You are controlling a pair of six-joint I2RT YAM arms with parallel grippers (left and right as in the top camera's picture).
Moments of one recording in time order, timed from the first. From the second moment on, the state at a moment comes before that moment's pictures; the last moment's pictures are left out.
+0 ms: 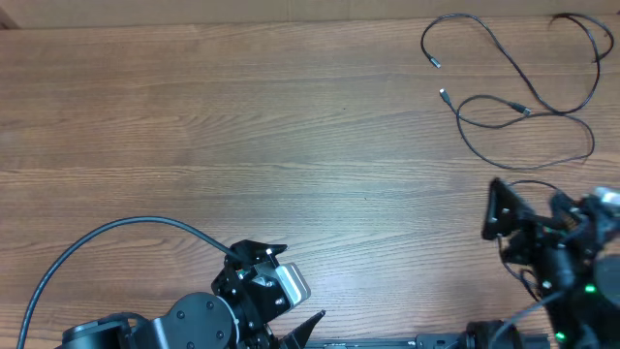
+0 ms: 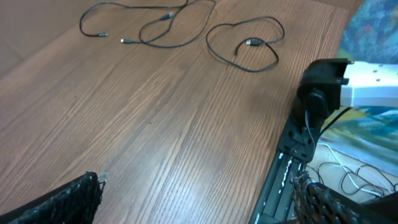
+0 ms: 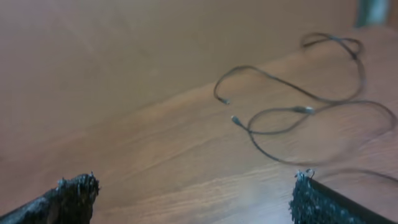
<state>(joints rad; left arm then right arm) -1.19 0.67 1.12 -1.00 -0.12 -0.10 0.01 0.45 0.93 -0.80 -0.03 0.35</state>
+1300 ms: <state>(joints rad) -1.19 0.67 1.13 -1.00 -0.12 -0.10 -0.05 0.01 0.05 0.08 -0.16 0.12</state>
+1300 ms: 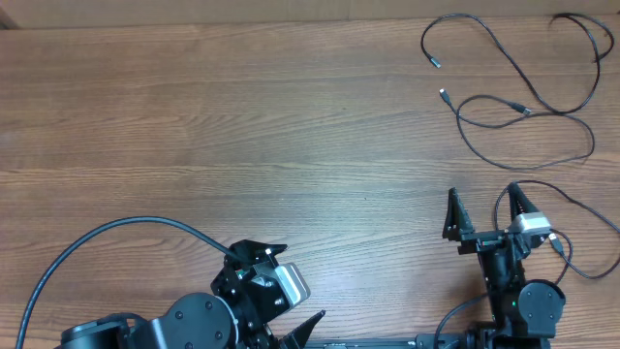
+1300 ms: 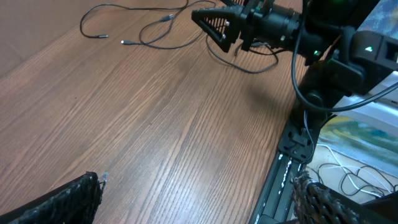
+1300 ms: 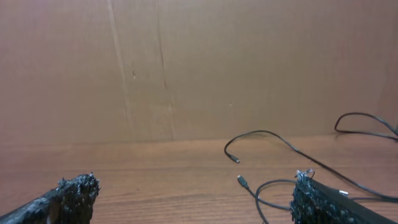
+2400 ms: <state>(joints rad) -1.19 0.67 1.13 -1.00 -0.12 -0.10 -0.05 0.01 0.02 -0.03 -0.12 0.01</state>
